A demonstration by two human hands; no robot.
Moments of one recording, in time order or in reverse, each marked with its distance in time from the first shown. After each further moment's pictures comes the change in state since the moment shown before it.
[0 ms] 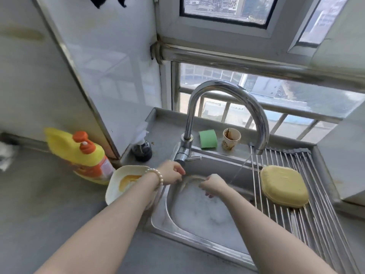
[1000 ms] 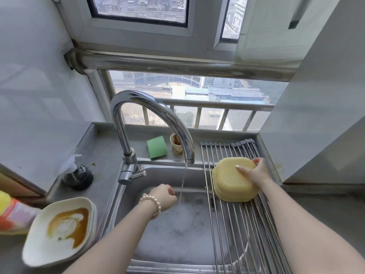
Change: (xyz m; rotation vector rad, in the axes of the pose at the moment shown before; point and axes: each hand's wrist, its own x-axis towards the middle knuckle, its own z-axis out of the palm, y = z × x) left_hand 0.052 0.078 0.108 0.228 -0.117 -0.089; right_hand 0.020 0.217 -0.176 0.382 0.564 0.185
